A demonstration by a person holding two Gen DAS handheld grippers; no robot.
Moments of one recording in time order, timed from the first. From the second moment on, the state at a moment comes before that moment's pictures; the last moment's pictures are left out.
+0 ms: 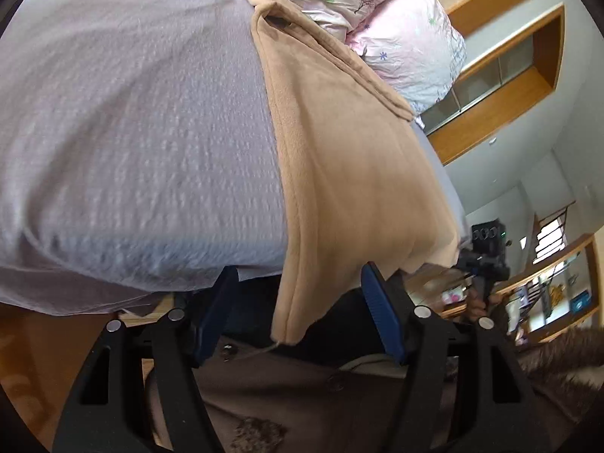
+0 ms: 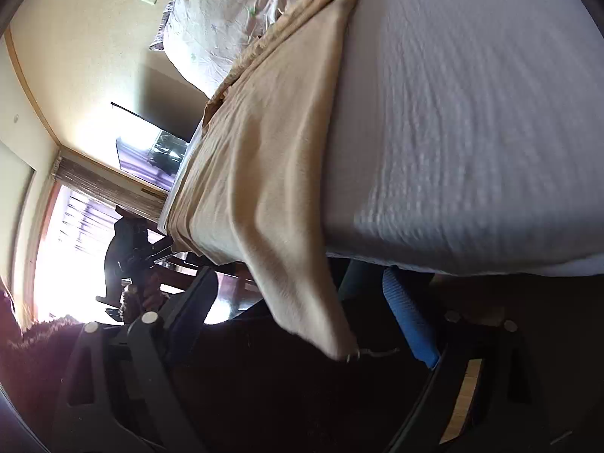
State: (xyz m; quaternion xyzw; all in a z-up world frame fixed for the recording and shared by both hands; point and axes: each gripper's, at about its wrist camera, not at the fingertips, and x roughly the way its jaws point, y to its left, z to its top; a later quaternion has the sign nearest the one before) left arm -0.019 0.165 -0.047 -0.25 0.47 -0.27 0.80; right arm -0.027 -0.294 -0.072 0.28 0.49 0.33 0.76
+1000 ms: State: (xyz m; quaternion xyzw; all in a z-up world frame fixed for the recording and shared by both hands) left arm 0.335 0.190 0.016 -0.37 0.40 -0.16 0.82; right arm 0.355 -0.280 0.020 0.30 0.38 0.14 0.86
